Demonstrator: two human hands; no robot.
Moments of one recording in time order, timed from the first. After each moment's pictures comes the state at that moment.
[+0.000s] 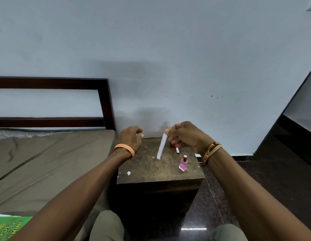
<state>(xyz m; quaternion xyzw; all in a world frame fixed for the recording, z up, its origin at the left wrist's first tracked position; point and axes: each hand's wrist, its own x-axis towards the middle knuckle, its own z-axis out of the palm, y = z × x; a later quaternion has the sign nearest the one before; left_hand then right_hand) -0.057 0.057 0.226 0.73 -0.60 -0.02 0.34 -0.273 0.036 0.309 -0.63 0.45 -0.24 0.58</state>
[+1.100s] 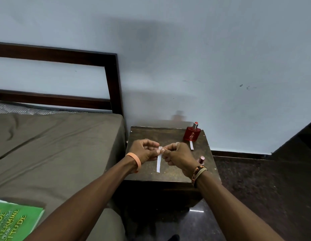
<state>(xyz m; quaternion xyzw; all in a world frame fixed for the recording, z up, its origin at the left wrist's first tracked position) -0.043 0.022 0.139 0.61 -0.33 -0.52 0.50 -0.195 -0.021 0.162 -0.59 0.51 -0.22 0.58</state>
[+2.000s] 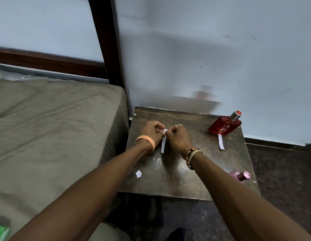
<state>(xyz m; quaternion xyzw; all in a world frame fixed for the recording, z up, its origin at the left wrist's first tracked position) 0.022 -0.132 -0.005 0.75 -0.43 -0.34 0.38 -0.091 -0.172 0.004 -0.68 0.60 -0.12 0.41</state>
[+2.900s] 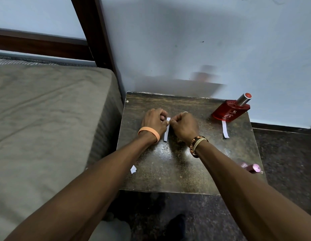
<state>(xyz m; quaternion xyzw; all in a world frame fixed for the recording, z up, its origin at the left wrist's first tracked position) 0.006 -0.165 -0.048 0.78 -0.50 -0.25 0.30 -0.108 -0.204 -0.030 -0.69 0.62 -0.11 0.36</state>
